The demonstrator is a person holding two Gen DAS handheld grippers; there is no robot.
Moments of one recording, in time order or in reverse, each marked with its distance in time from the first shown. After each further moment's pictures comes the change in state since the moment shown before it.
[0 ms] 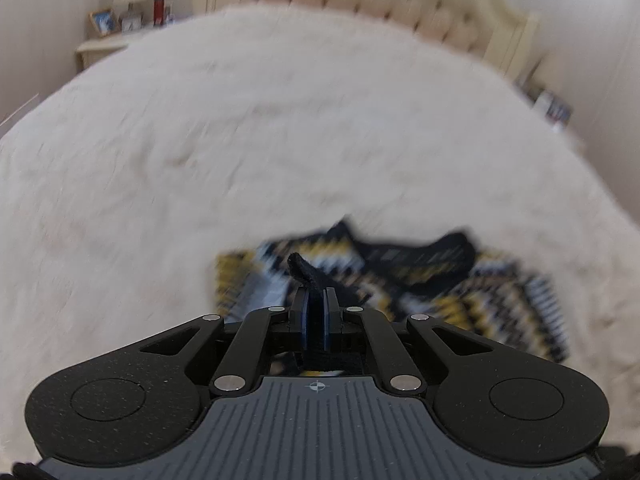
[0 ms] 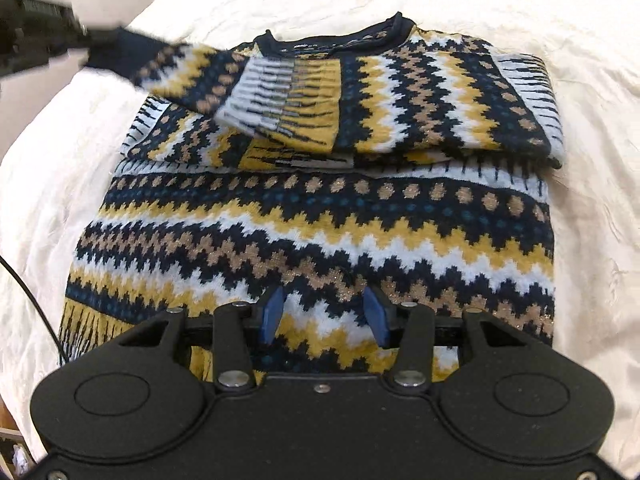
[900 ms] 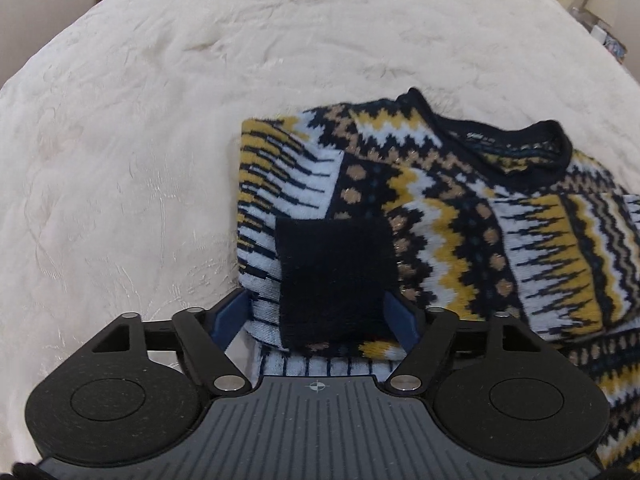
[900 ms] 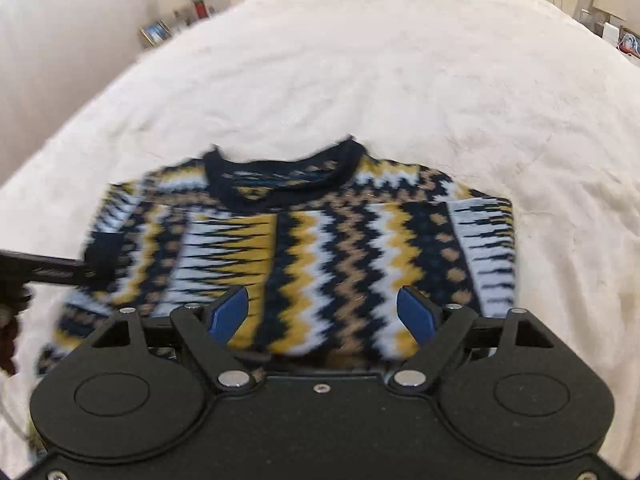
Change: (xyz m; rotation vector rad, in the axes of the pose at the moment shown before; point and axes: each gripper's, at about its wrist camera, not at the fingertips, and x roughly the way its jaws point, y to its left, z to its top) left arm 0.078 0.019 -0.055 0.009 0.198 0.151; right arm 0.015 -0.046 0.100 -0.020 -0.176 -0.104
